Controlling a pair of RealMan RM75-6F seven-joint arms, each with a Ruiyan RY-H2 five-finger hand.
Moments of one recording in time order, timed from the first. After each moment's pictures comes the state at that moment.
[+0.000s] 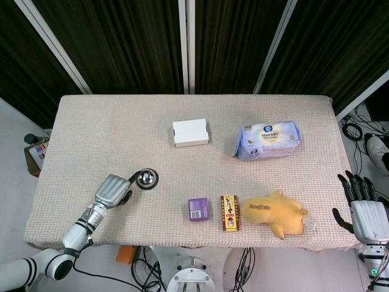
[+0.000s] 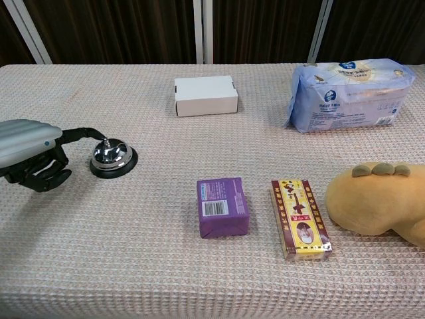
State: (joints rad) left arm -0.51 -1.50 0.00 -1.44 1.37 1.02 0.26; right arm 0.03 -1.13 0.03 -1.60 -1.53 1.51 -0.09
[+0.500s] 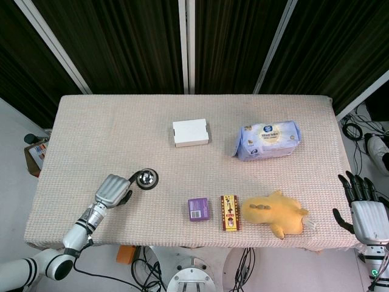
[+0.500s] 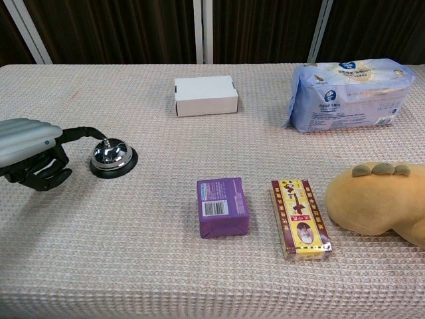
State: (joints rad) left arm -0.51 -1.49 0.00 -1.44 1.37 1.03 0.26; right arm 0.03 -1.13 0.03 -1.60 -1.54 1.51 -0.08
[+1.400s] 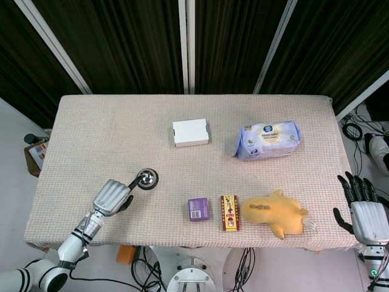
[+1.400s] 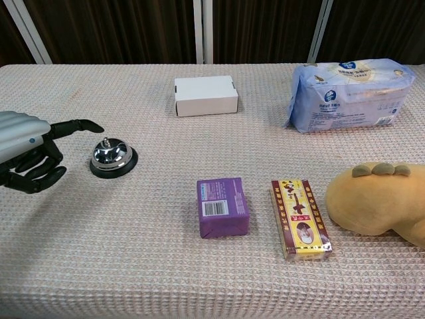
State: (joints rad) left arm -0.45 -1.46 0.03 -1.52 1.49 1.15 0.28; right arm 0.03 -1.13 0.03 -1.59 -1.54 1.51 -0.08
